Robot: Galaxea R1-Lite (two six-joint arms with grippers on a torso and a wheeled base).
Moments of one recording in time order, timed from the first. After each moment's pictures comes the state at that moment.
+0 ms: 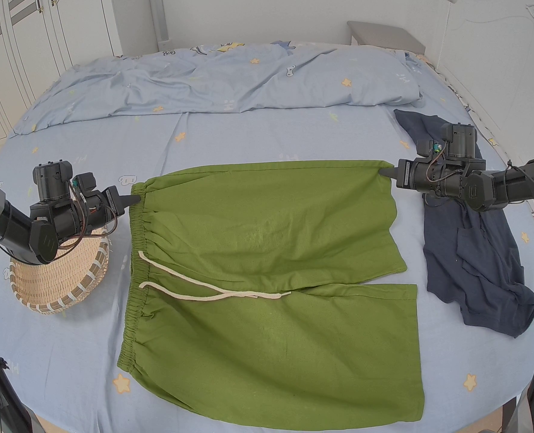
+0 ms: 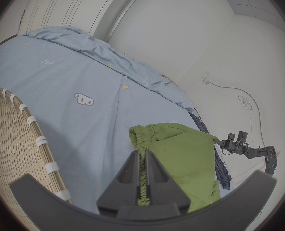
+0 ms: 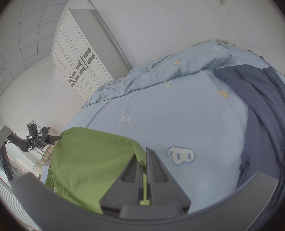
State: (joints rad) left arm 0.09 2.04 -1.07 -0.69 -0.53 -0.38; right arm 0.11 2.22 -1.60 -0.26 0.46 0.13
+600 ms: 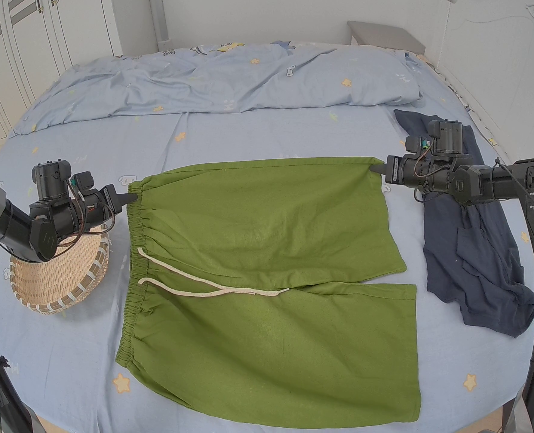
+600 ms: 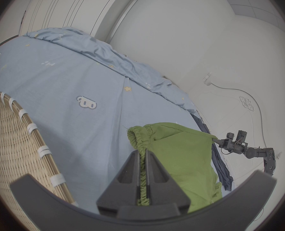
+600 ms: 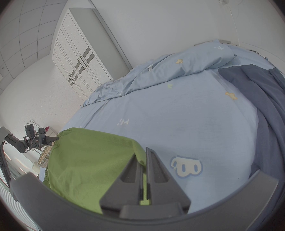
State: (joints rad) left arm 0.11 2.06 -1.10 -0.69 -0.53 -0.38; right arm 0.13 2.31 -1.77 -0.19 0.44 0.14
